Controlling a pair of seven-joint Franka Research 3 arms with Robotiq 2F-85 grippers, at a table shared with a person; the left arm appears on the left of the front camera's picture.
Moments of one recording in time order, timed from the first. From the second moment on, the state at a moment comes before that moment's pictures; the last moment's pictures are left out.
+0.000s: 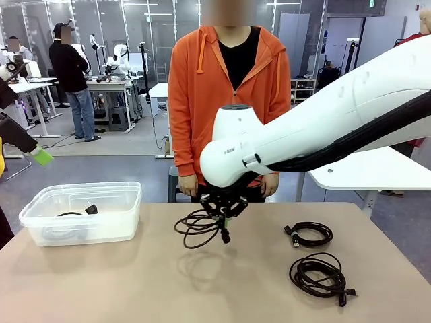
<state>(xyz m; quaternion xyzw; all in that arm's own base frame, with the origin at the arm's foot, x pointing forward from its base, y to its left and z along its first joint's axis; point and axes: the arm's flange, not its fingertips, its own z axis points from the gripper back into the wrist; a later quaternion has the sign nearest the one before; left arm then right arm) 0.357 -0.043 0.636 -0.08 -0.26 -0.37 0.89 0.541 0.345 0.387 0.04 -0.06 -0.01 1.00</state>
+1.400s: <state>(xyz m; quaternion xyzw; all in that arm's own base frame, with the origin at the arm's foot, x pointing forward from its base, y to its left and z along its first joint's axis) 0.357 -0.043 0.636 -0.08 -0.26 -0.37 0.89 0.535 0.420 0.328 0.08 -0.06 0.02 0.99</state>
